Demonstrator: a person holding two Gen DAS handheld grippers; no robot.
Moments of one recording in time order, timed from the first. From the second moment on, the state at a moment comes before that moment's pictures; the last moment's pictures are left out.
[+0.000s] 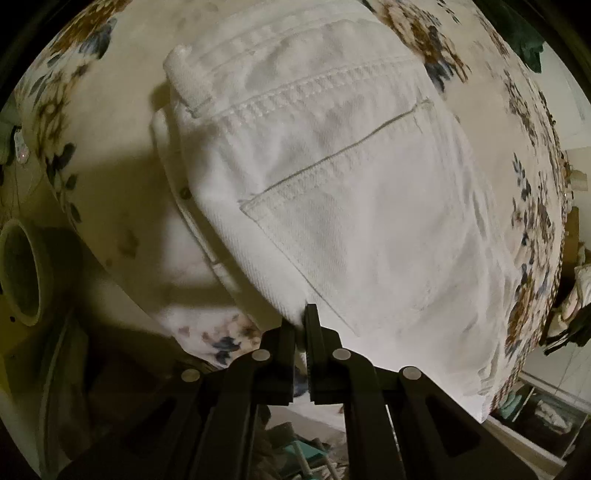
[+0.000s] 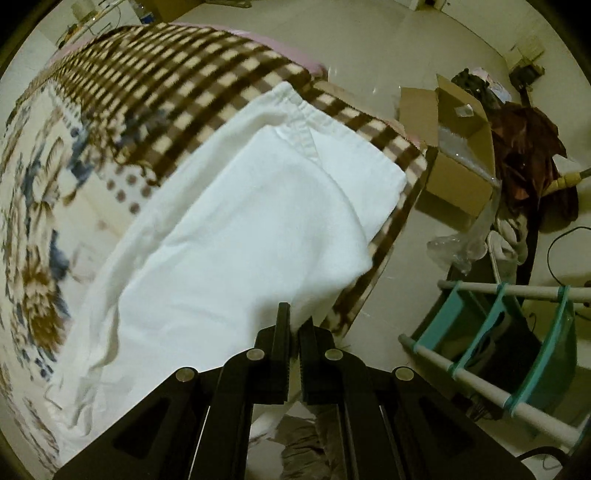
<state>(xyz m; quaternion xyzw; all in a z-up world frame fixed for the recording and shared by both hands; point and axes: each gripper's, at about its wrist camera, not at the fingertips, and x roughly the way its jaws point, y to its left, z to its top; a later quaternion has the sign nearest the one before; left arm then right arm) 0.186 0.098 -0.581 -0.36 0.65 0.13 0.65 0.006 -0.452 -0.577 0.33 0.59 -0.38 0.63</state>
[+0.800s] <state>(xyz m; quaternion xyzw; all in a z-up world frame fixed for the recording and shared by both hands) 0.194 0.001 -0.502 -0.25 0.62 0.14 0.73 -0.067 -0.539 -0.562 0.42 0.54 -0.35 0.64</state>
